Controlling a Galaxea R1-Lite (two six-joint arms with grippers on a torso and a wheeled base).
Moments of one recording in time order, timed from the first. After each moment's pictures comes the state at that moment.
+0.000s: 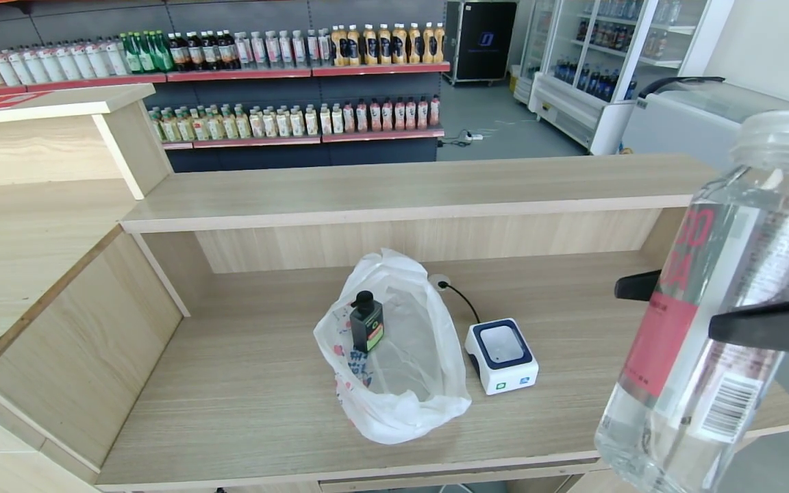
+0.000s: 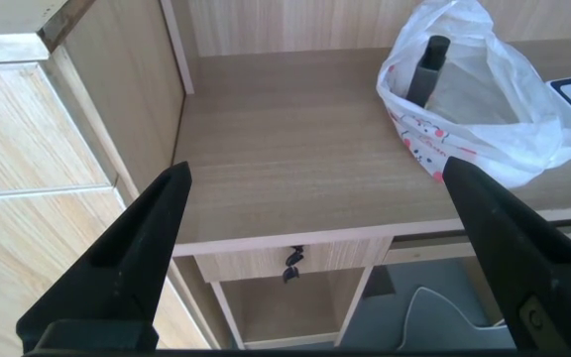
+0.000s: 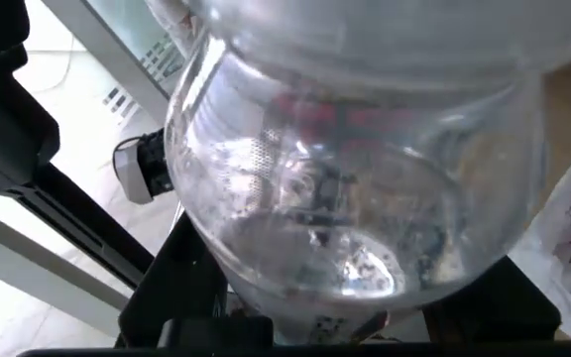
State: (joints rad) left arm -0.01 0.00 0.00 0.00 -0.05 0.01; right arm 0.28 1.32 -0.71 -0.69 1.35 0.37
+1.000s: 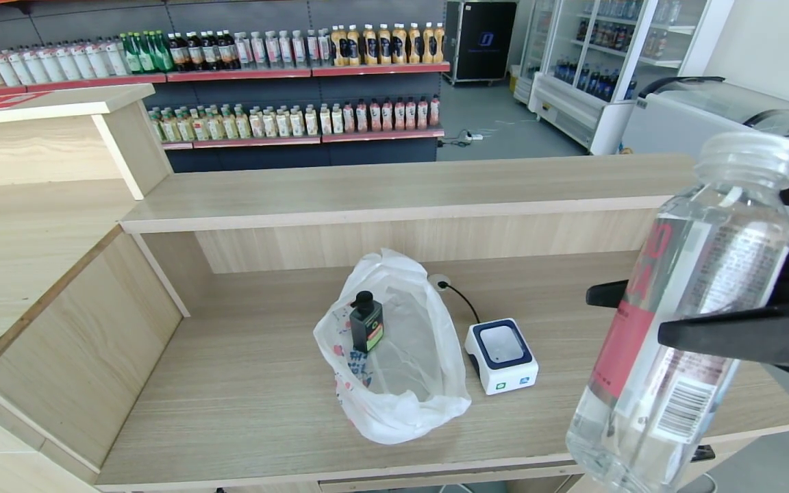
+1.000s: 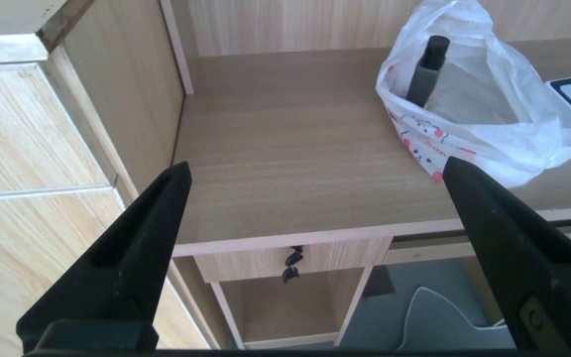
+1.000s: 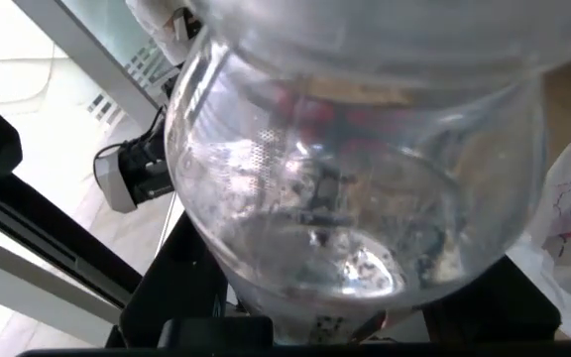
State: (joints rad) left arm -0.01 0.00 0.00 0.00 -0.05 0.01; right arm 0.33 1.34 -0.69 -0.69 1.25 0.33
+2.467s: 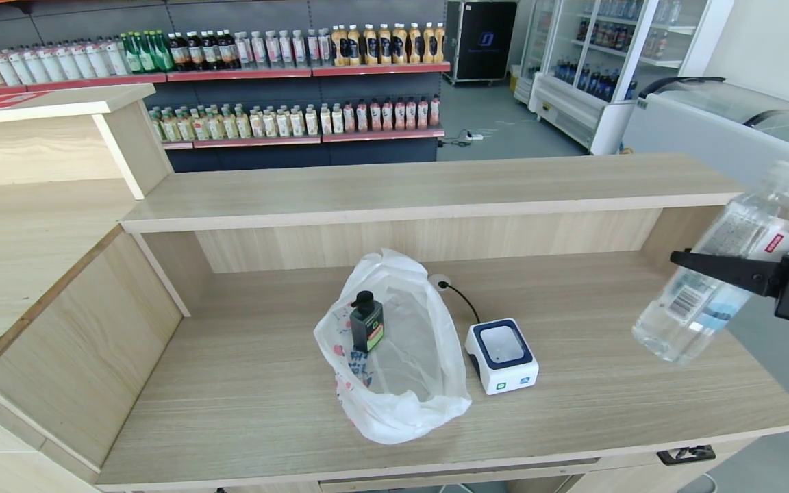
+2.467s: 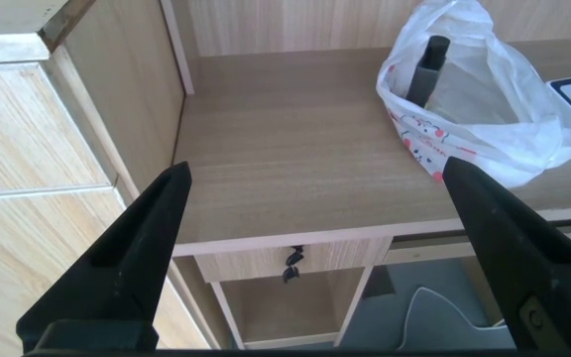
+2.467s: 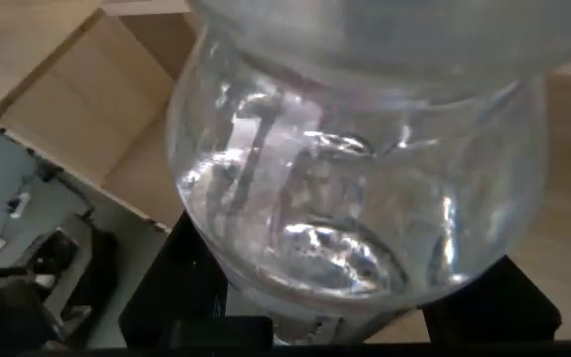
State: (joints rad) left arm -0.01 0.00 0.00 0.00 -0.05 0.01; right arm -0.17 1.33 -0.66 -0.47 0.78 0.06
